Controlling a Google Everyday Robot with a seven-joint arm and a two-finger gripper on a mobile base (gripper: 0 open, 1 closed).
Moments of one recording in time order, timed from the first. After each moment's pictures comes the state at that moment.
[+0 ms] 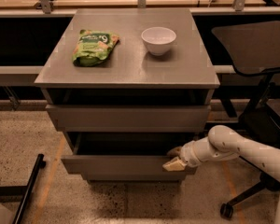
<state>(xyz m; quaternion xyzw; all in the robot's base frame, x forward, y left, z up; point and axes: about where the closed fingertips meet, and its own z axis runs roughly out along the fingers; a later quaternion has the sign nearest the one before) 0.555 -0.131 0.449 -0.51 0.77 0.28 0.25</state>
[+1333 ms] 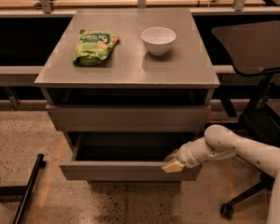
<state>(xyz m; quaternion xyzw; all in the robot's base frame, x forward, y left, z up) 0.556 -0.126 0.444 -0.52 0.77 0.28 0.23</state>
